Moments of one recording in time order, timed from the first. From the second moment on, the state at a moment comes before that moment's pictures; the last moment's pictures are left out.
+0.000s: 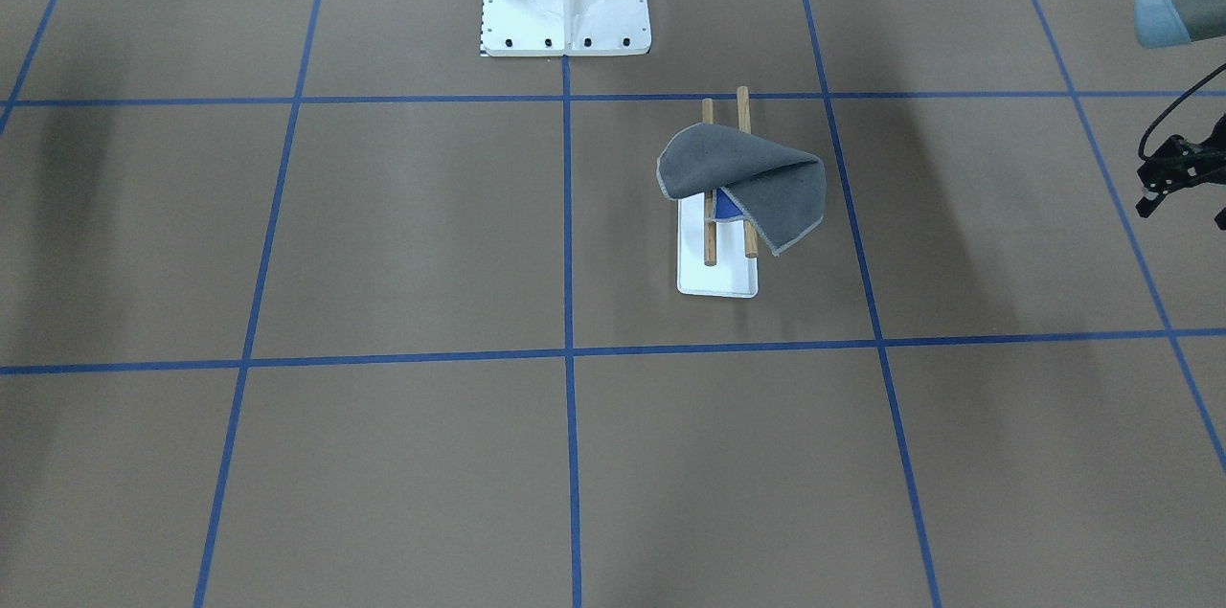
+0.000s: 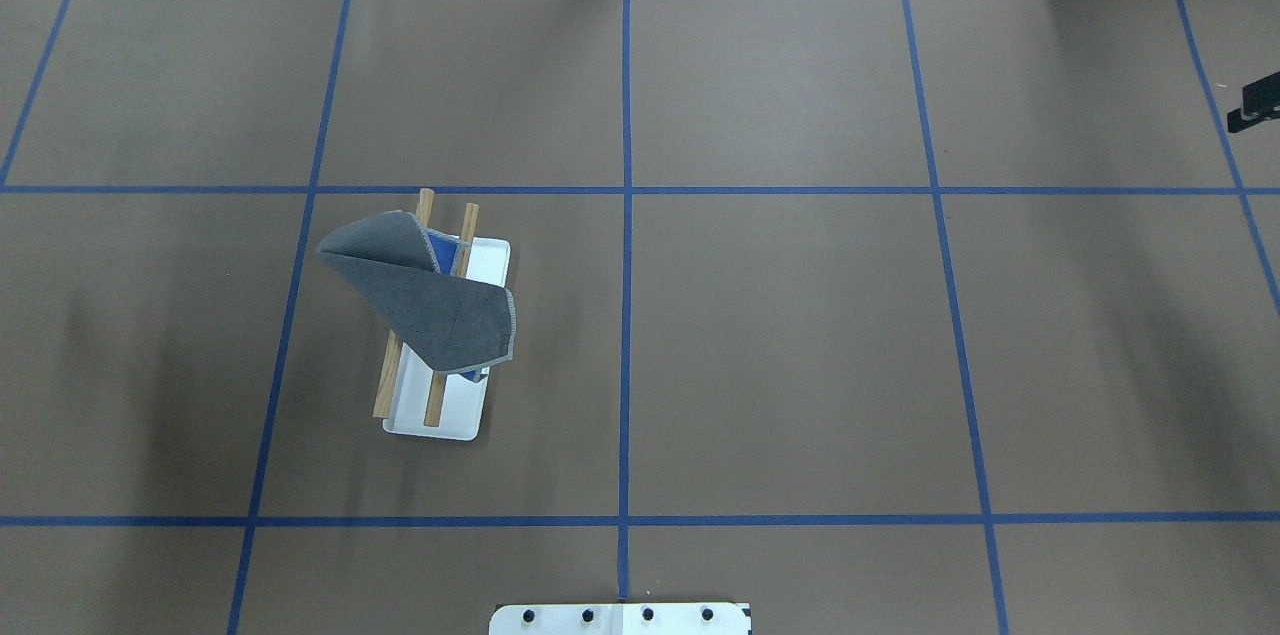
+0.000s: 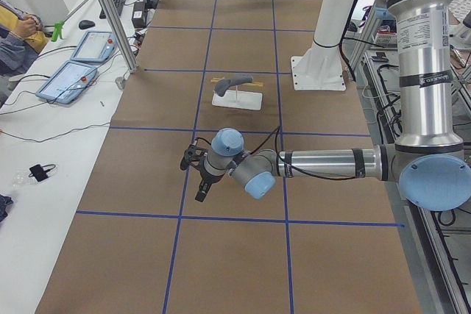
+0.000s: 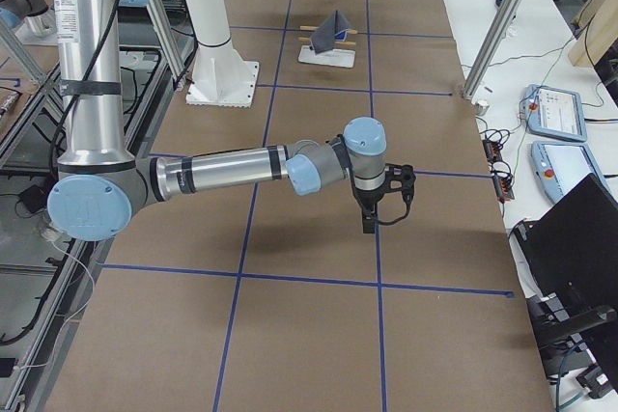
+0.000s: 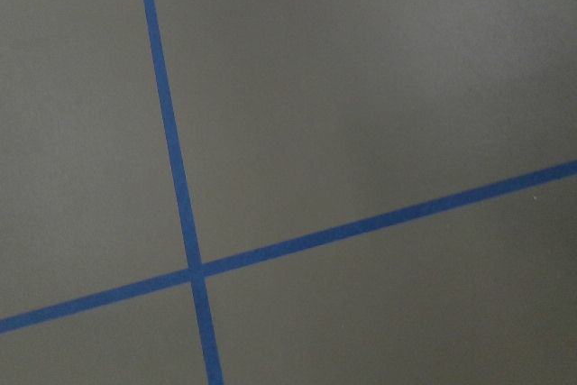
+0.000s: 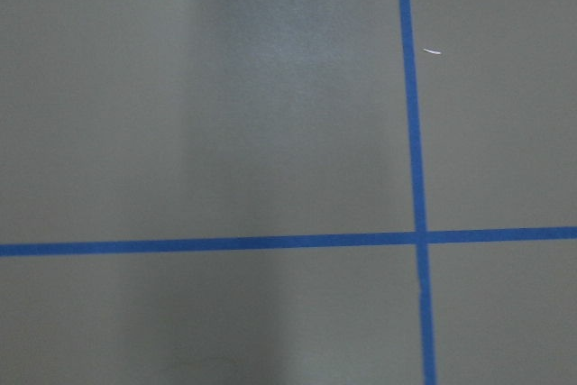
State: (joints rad) left arm -1.29 -1.43 -1.59 -2.33 -2.23 -0.39; right arm 1.42 -1.60 1.71 -1.32 2.26 0.37
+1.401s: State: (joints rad) left arm -1.41 -1.47 -1.66 -1.73 -2.34 -0.03; right arm 1.48 -1.51 1.63 -1.78 2.33 -0.17
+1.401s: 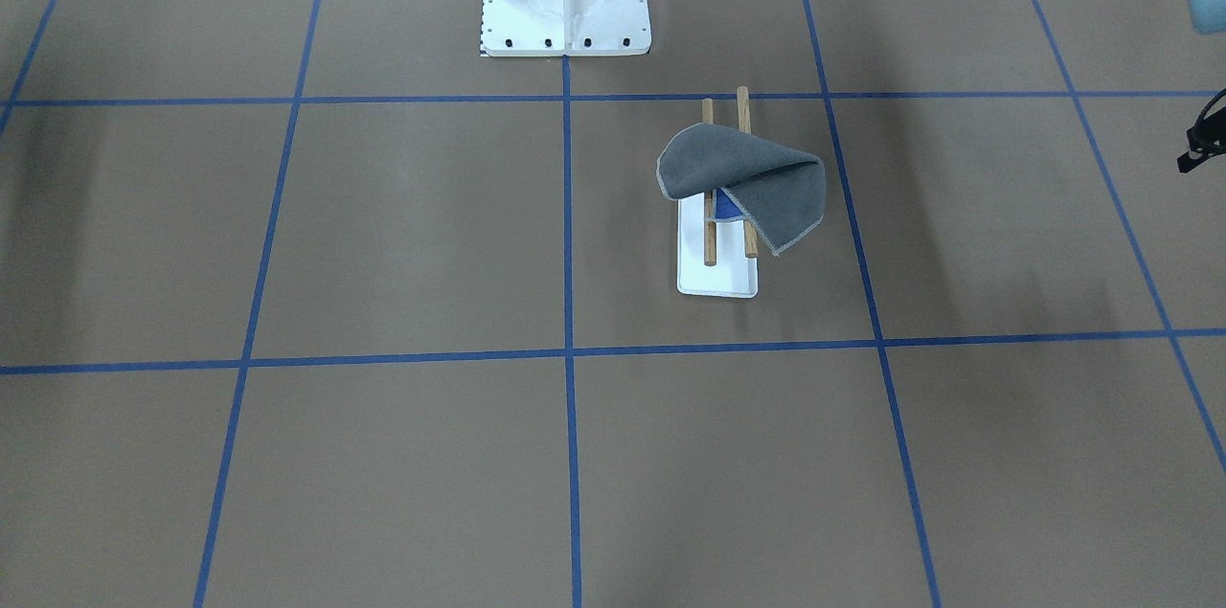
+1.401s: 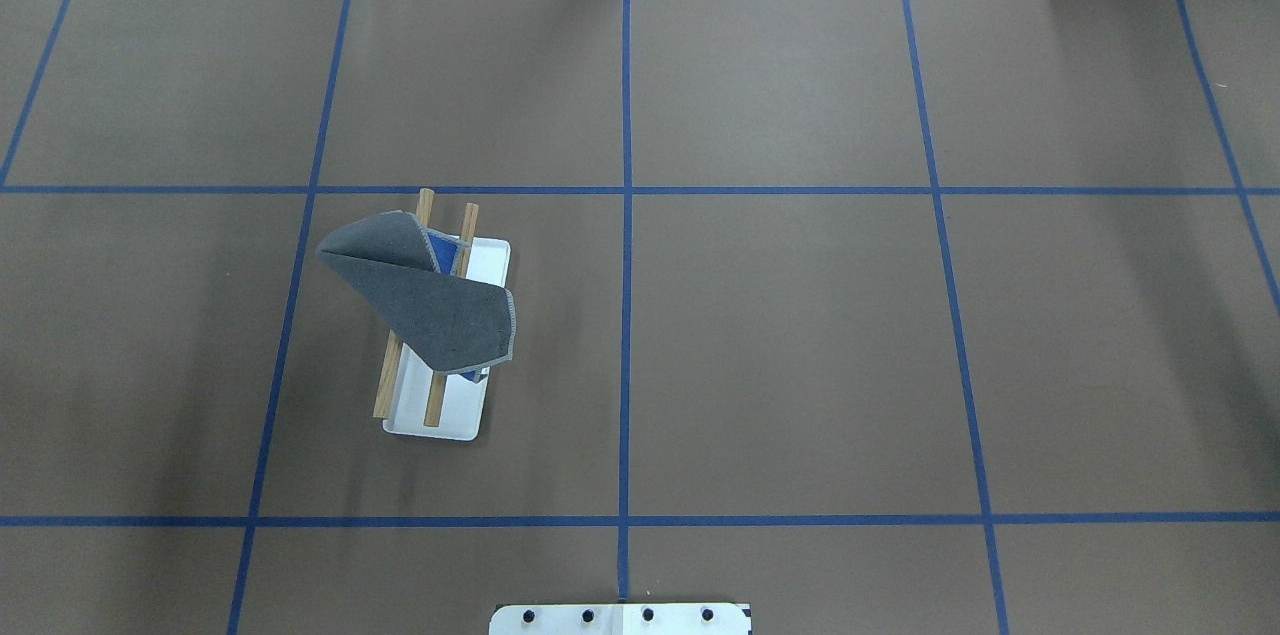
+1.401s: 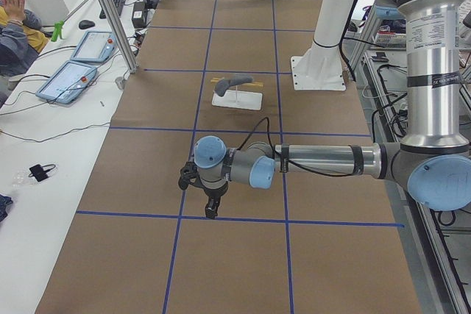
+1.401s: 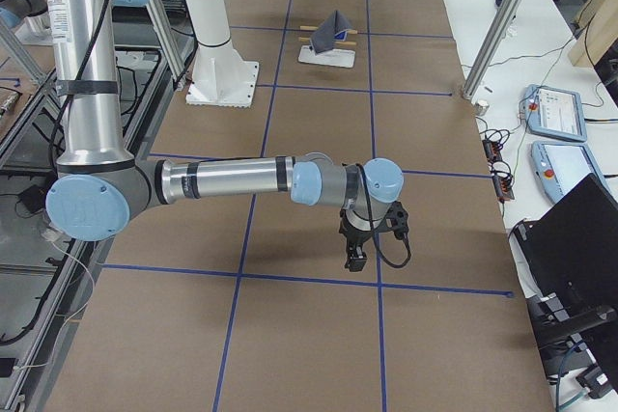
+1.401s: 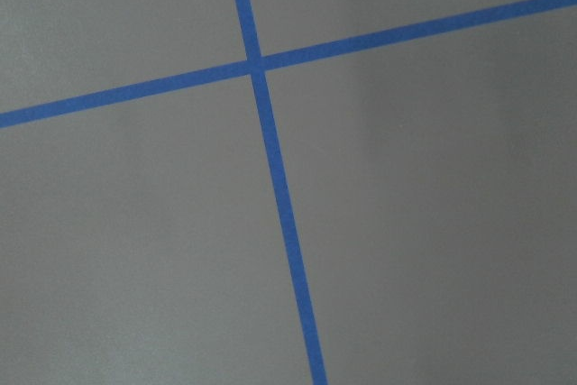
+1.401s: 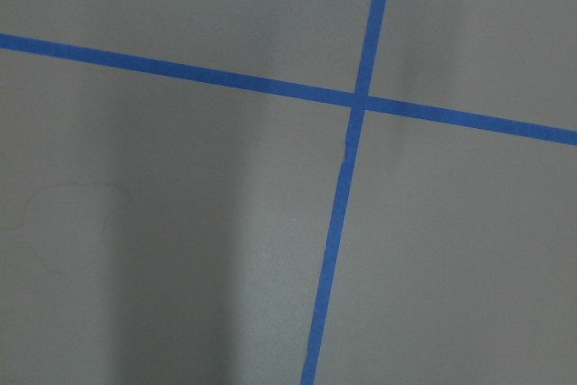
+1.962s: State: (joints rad) left arm -1.41 -1.49 -1.72 -1.68 -2.31 -0.02; right arm 1.49 -1.48 1.64 -1.84 2.33 -0.20
